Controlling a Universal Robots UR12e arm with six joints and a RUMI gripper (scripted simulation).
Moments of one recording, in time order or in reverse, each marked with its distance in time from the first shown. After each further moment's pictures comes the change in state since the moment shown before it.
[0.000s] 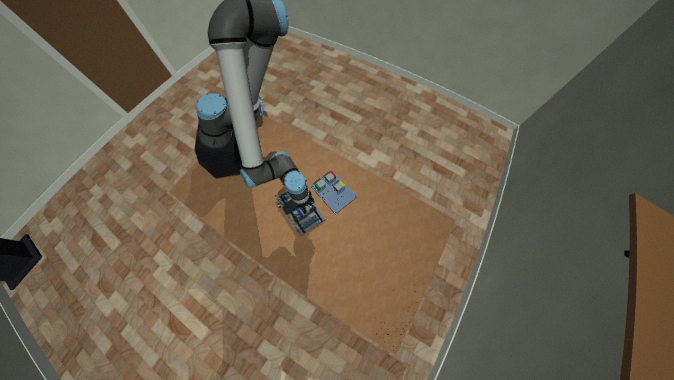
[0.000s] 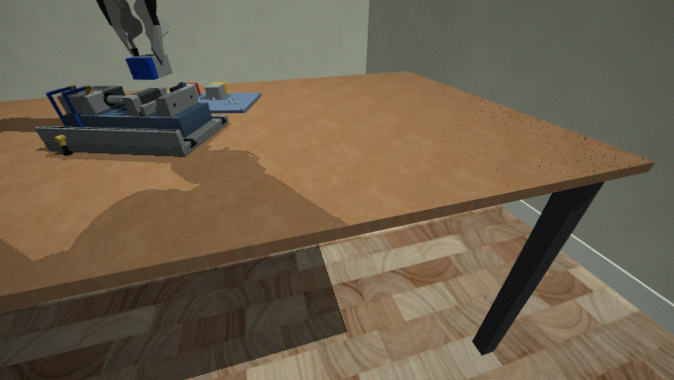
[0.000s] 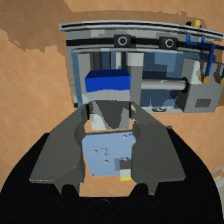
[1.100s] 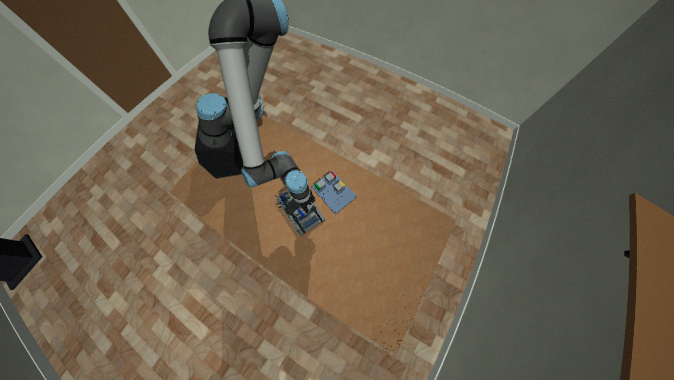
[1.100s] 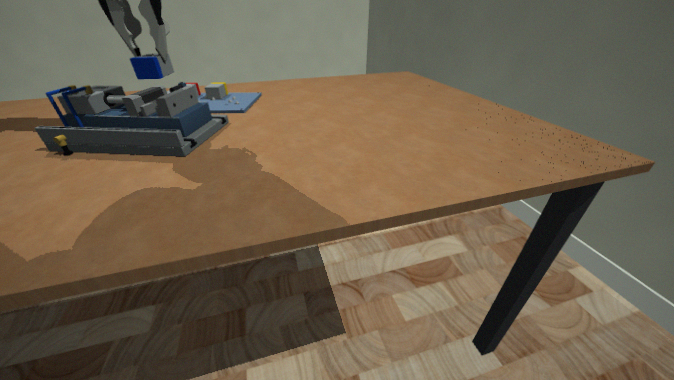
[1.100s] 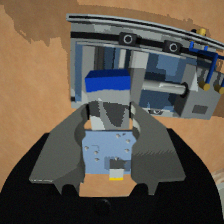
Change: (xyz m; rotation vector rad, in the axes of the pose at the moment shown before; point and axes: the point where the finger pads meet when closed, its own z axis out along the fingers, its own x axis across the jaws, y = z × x) arm -0.002 0.006 0.000 0.000 0.000 -0.118
